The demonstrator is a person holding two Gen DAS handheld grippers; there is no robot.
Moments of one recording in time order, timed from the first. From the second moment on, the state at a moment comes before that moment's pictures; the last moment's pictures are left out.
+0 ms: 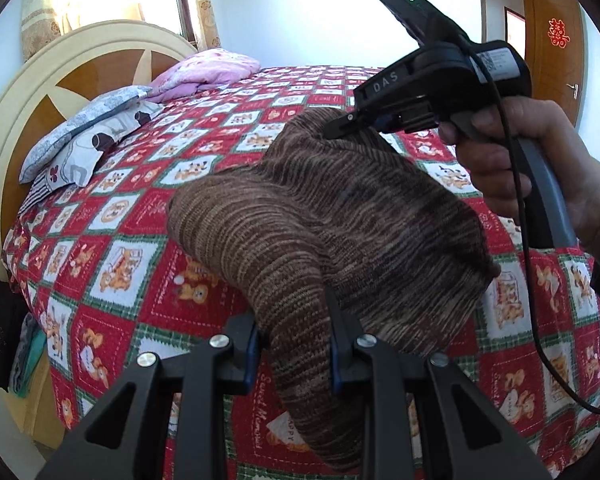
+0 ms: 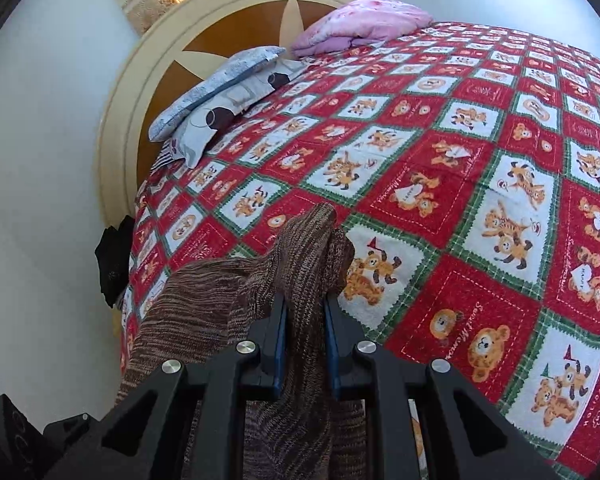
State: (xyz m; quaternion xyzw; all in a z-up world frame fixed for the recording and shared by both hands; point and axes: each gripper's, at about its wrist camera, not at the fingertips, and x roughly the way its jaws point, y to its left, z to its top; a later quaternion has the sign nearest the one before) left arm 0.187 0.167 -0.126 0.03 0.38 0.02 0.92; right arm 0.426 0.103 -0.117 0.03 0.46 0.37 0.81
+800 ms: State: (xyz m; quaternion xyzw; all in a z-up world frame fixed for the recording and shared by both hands) left arm 0.153 0.172 -0.115 0.05 0.27 0.07 0.96; right arm 0.366 0.023 -0.130 0.07 0.47 0.39 0.79
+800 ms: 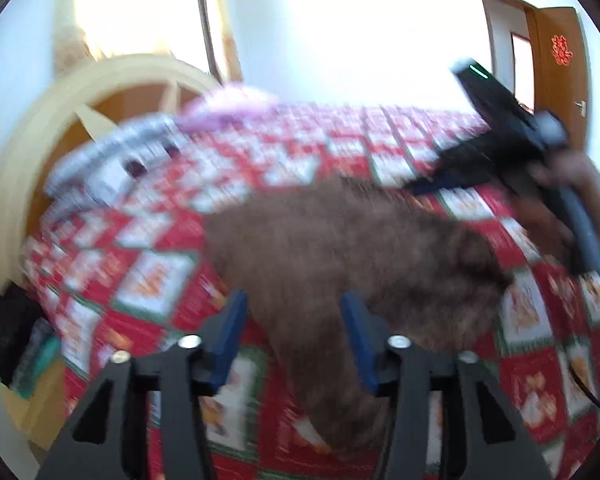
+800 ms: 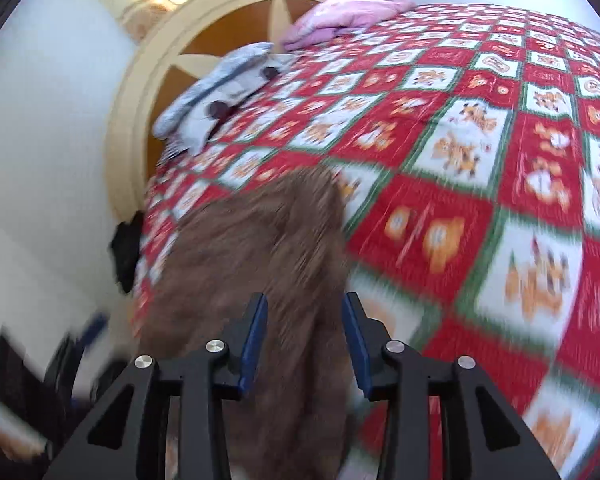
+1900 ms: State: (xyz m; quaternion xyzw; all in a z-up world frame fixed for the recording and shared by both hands) left arm 0.115 0.156 -0.080 0.06 0.24 0.09 0.96; right arm 0.175 -0.033 -0.090 0.01 0.37 0.25 0.90
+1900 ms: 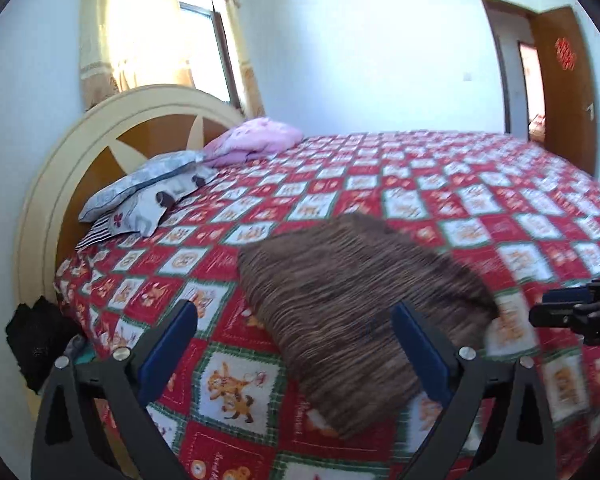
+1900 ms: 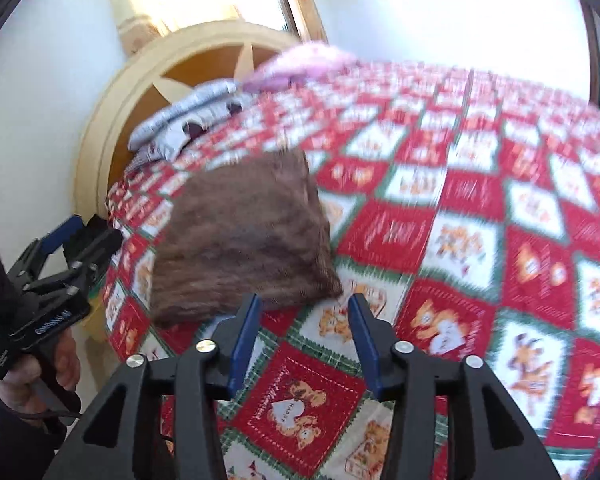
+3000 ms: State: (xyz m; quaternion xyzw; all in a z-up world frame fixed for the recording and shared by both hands) left arm 0.093 0.143 -0.053 0.04 0.21 0.07 0.97; right arm 0.118 -0.023 -0.044 -0.04 0.28 0.24 0.93
